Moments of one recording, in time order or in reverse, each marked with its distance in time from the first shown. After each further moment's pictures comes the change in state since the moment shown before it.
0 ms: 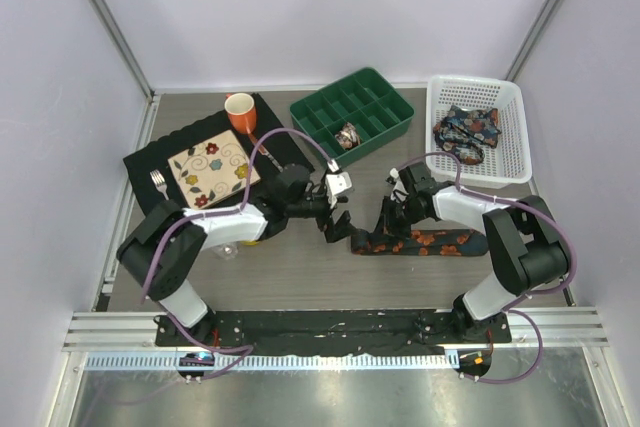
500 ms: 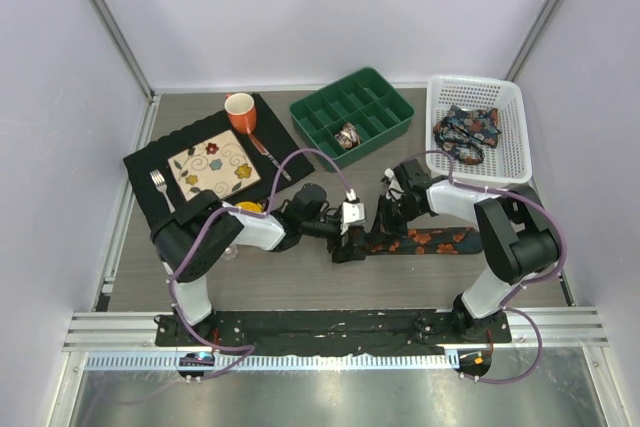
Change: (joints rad) left arm -0.069 0.212 -0.047 0.164 0.141 0.077; right arm 0.007 0.070 0.054 -0.040 -0.011 -0.013
